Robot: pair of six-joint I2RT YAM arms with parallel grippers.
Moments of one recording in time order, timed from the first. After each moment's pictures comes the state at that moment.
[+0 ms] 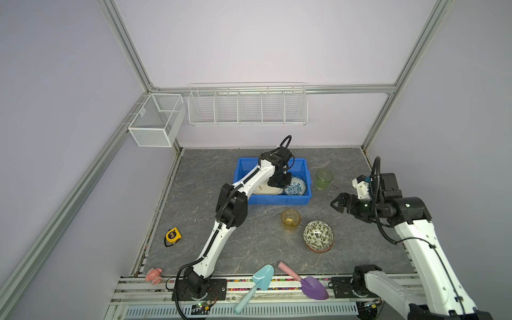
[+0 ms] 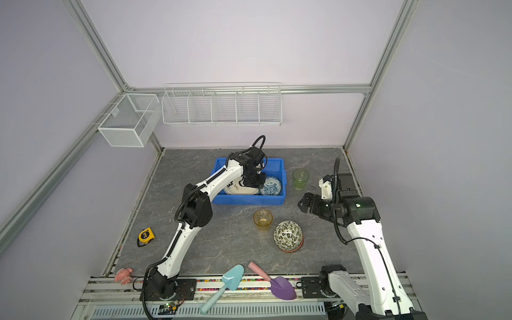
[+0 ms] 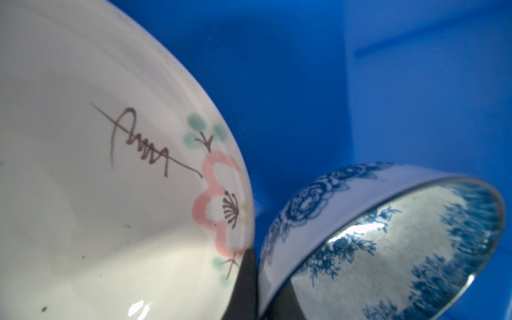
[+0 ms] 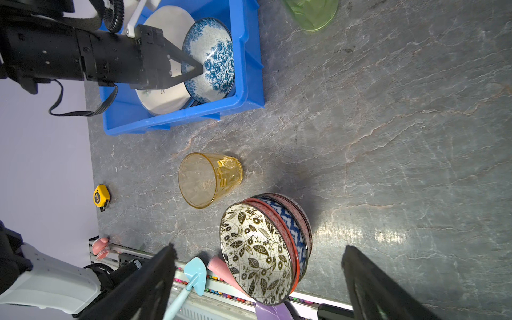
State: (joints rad) left arm -0.71 2.49 2.38 -1.13 0.21 -0.42; right arm 0.10 0.99 1.15 -1.20 -0.32 0.39
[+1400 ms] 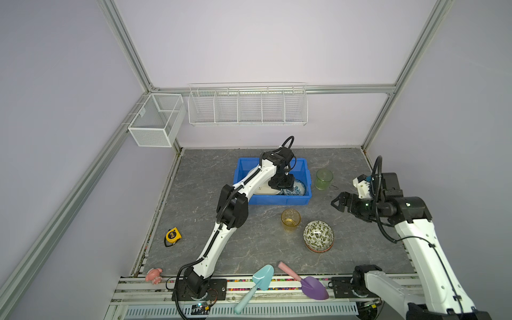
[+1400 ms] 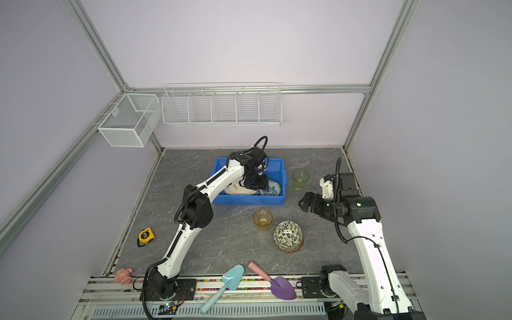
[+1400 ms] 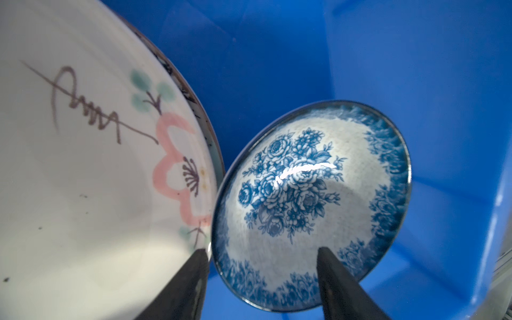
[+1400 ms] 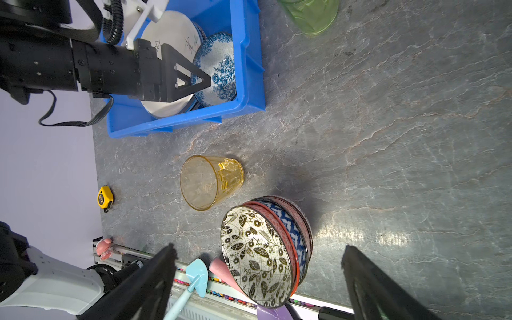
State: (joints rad) left arm -0.73 2.48 2.41 -1.20 0.24 -0.39; right arm 0.08 1.00 1.15 -1.19 -0.34 0.37
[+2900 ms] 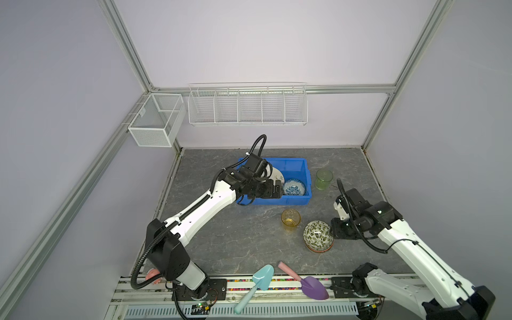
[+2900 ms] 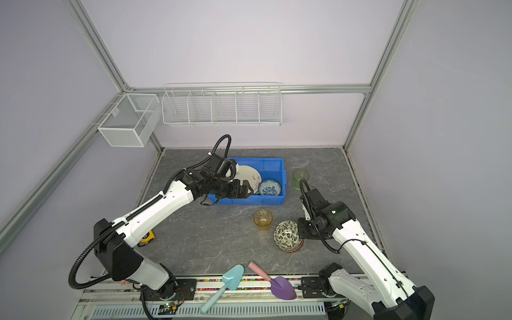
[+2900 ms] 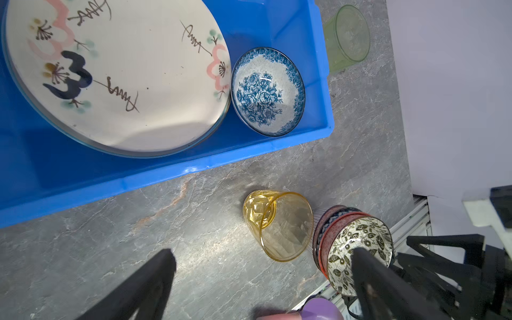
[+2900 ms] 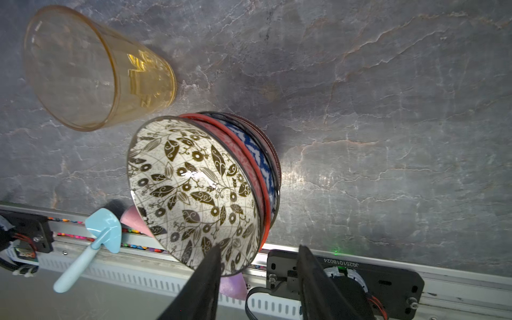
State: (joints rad) left arm -0.73 1.55 1.46 -0.82 0.21 -0.56; right arm 0.49 1.01 0.97 -1.29 -0.05 0.48
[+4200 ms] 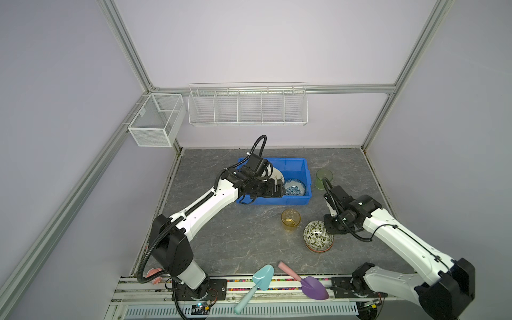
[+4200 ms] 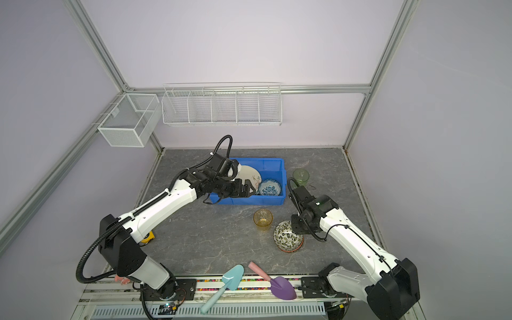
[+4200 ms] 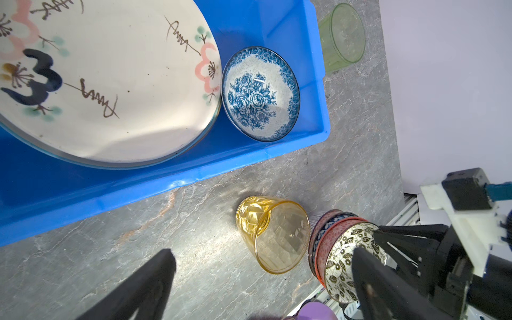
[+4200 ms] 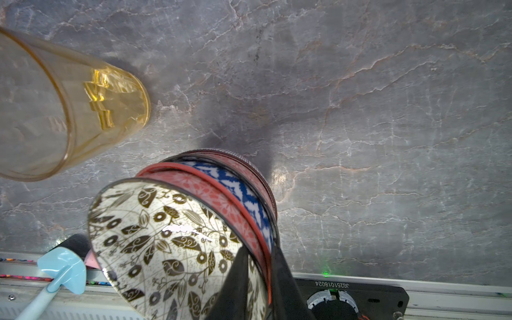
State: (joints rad) left arm -0.71 1.60 1.45 -0.76 0.27 -0.55; right arm 0.55 1.16 0.97 -1.20 0.05 0.50
